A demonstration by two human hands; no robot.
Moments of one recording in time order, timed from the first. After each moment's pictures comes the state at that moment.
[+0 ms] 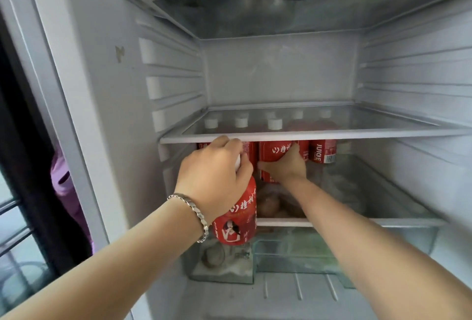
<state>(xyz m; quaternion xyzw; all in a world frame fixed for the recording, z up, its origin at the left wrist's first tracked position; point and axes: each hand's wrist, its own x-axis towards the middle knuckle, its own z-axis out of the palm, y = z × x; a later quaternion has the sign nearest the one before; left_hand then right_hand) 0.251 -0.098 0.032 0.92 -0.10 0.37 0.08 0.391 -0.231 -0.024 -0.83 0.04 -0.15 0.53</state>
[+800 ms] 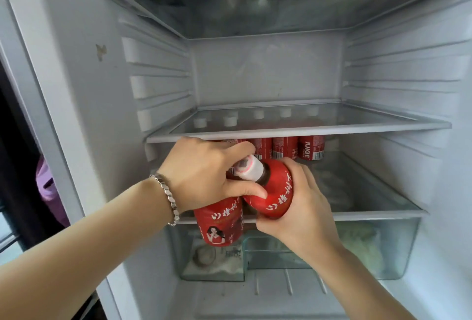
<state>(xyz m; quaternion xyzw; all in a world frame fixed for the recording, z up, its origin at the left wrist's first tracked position) 0.264 -0.084 0.042 0.82 -0.38 0.43 -0.05 0.258 -0.254 -0.043 -0.85 -0.15 -0.33 0.37</state>
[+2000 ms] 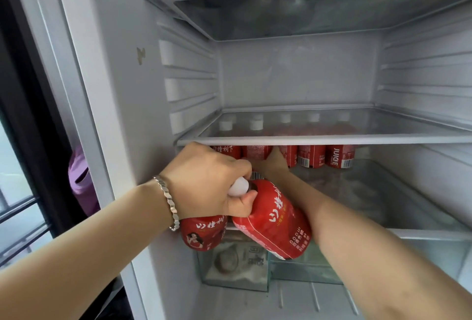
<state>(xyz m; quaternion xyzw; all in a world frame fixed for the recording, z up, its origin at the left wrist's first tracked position) 0.261 -0.047 0.041 0.85 -0.36 0.38 -0.07 0.414 -0.182 -0.019 -0.83 -0.03 -0.06 0.56</state>
